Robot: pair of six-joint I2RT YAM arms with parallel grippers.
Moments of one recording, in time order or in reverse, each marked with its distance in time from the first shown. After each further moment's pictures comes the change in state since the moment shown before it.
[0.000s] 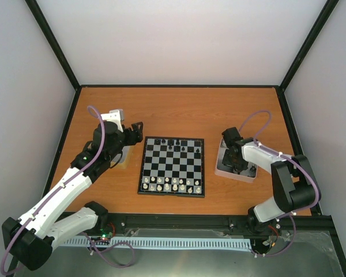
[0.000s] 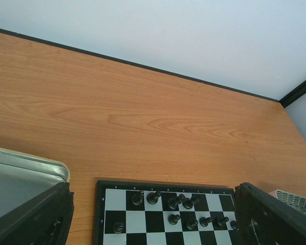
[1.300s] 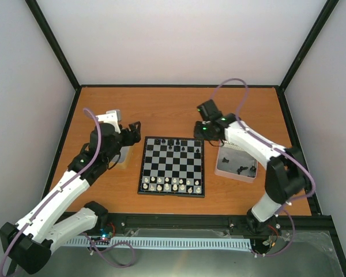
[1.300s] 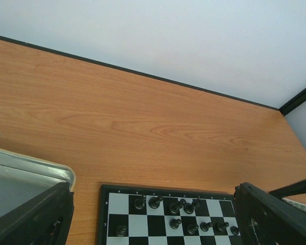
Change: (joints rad) left arm 0.000 -0.037 -0.006 -0.004 -0.014 0.000; right arm 0.195 0.074 0.460 -0.042 -0.183 0.000
